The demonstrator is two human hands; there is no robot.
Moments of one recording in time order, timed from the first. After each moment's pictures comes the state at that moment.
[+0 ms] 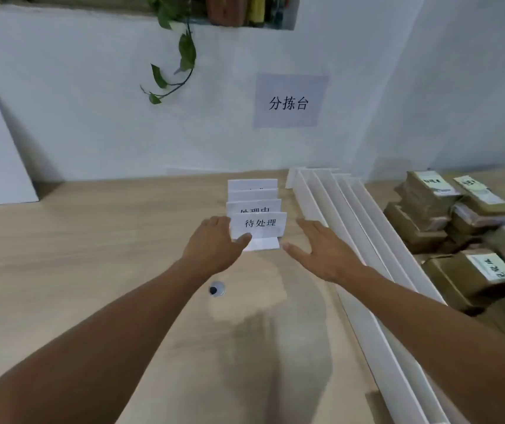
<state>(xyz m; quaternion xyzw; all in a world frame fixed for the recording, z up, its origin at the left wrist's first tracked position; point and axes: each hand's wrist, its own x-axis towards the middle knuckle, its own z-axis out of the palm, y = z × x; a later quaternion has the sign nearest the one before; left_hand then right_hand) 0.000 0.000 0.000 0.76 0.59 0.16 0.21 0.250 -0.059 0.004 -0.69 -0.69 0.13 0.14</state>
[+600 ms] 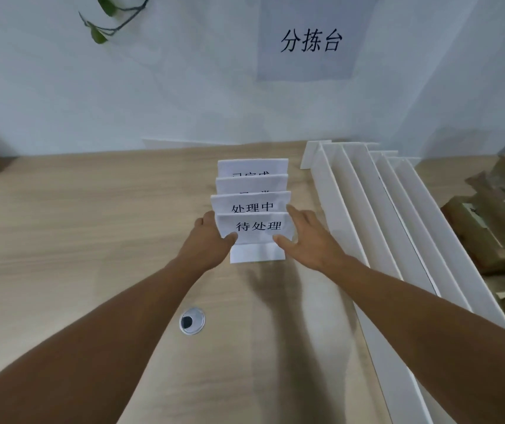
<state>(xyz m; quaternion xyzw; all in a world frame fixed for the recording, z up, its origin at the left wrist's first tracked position) 0.066 0.169 -0.145 0.64 0.68 0.14 0.33 0.312 0.148 -0.157 -0.69 -0.67 0.25 0.13</state>
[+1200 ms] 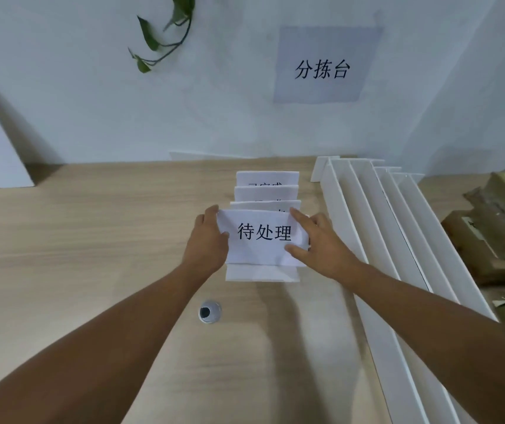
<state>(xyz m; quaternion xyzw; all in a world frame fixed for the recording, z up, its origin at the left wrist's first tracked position) 0.040 0.119 -0.088 0.63 0.68 0.25 0.29 0.300 0.104 -0.101 -0.62 -0.71 0.25 0.19</state>
